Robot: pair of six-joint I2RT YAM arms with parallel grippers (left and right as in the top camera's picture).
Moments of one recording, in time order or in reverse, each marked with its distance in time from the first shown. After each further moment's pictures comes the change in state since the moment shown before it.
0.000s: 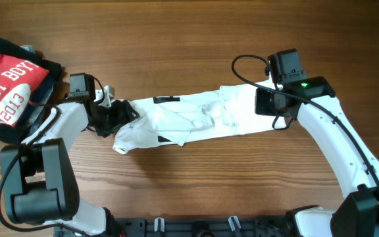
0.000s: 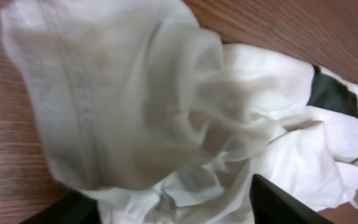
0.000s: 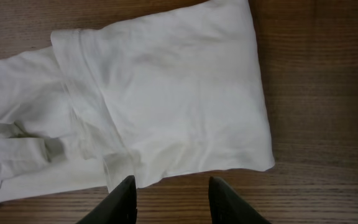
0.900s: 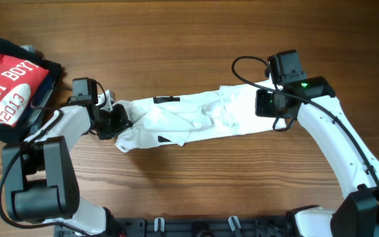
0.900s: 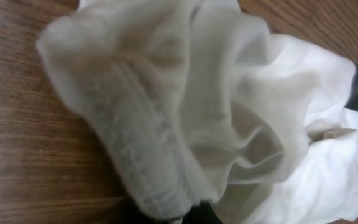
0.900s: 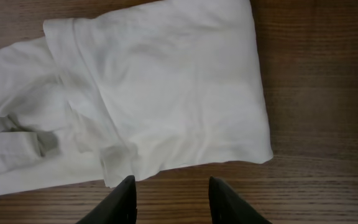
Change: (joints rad) left arm 0.000 0.004 -0.033 0.028 -0.039 -0.034; right arm 0.000 0.000 0.000 -0.024 0.001 0.000
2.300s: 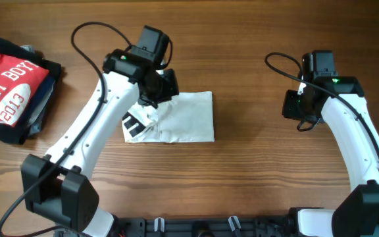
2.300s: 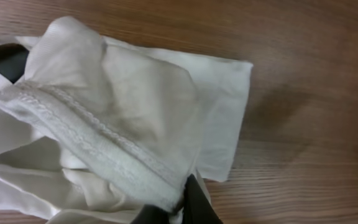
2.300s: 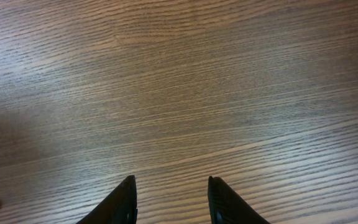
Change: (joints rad) left arm -0.517 -0.028 0.646 -0.514 -0.257 -0.251; right arm -0.219 0.000 0.000 -0.086 0.051 -0.043
